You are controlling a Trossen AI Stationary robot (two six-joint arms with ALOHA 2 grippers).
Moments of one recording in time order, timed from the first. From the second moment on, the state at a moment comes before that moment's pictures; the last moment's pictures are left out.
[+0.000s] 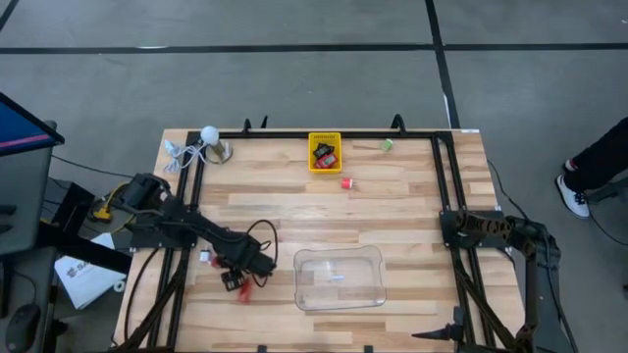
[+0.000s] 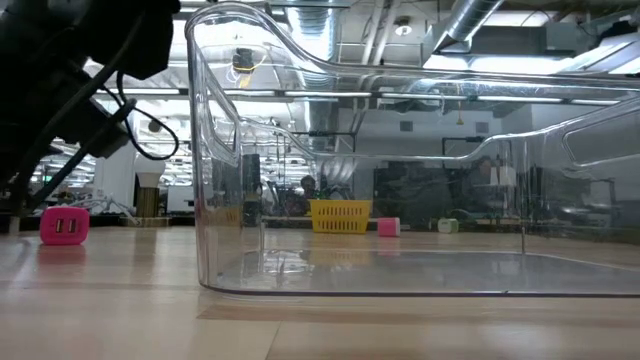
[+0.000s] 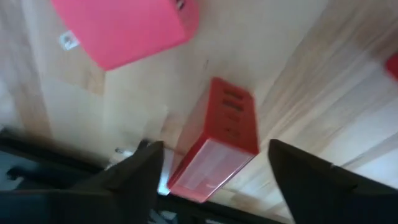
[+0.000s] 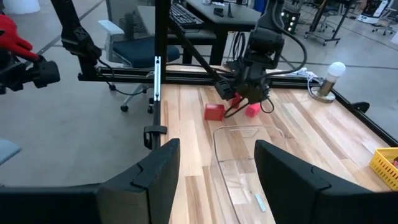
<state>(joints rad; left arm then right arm) -0.44 1.72 0.97 -1.15 0.16 -0.79 1.30 1.93 1.99 -1.30 1.25 1.12</state>
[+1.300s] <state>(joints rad) -0.40 1.49 1.11 -0.48 -0.01 -0.49 1.30 1.93 1.99 -1.30 1.26 1.10</state>
